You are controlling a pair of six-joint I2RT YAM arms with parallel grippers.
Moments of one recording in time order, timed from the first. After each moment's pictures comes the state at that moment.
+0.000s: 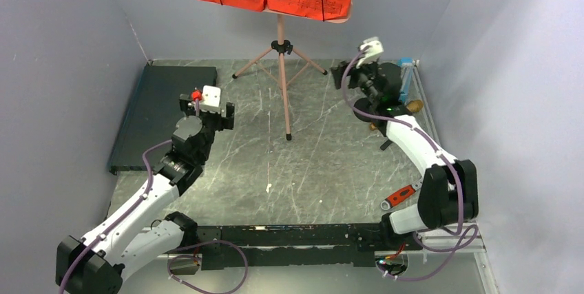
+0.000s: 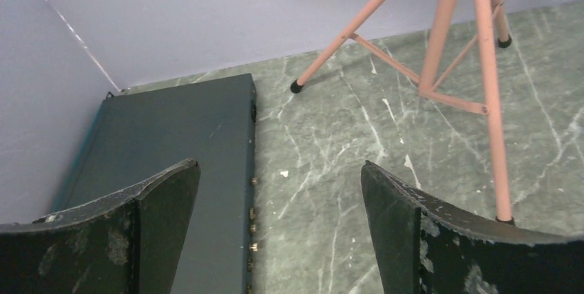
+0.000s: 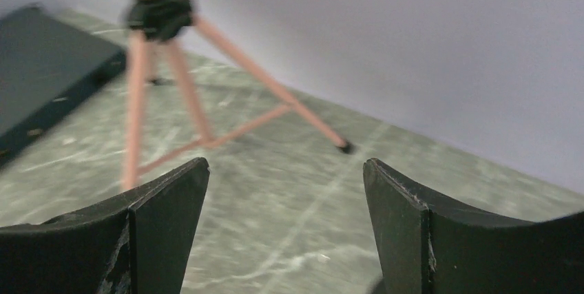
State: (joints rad) left arm -0.51 0.87 0.64 0.22 -0.45 0.15; right arm 0.17 1.41 1.03 0.36 -0.21 -0.04
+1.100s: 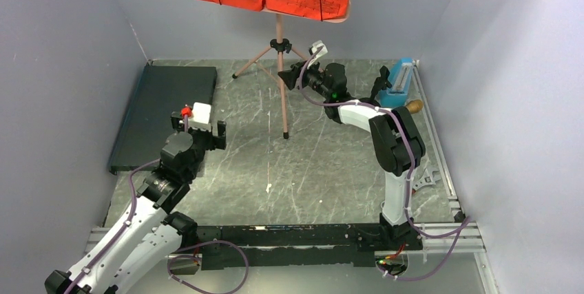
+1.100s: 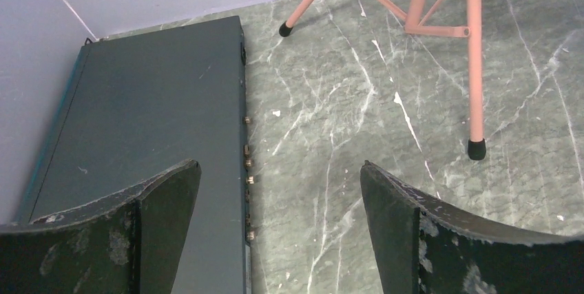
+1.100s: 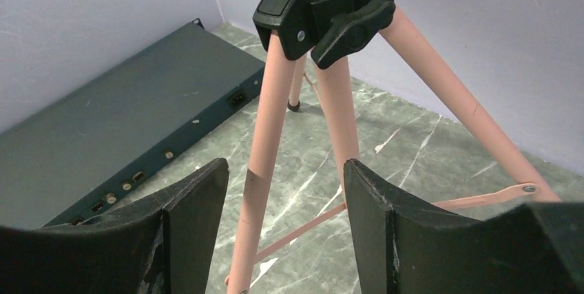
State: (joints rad) left arm -0.51 0.64 0.59 -0.09 -0.40 0.05; right arm 0.43 2.00 1.29 0.78 -0.39 0.24
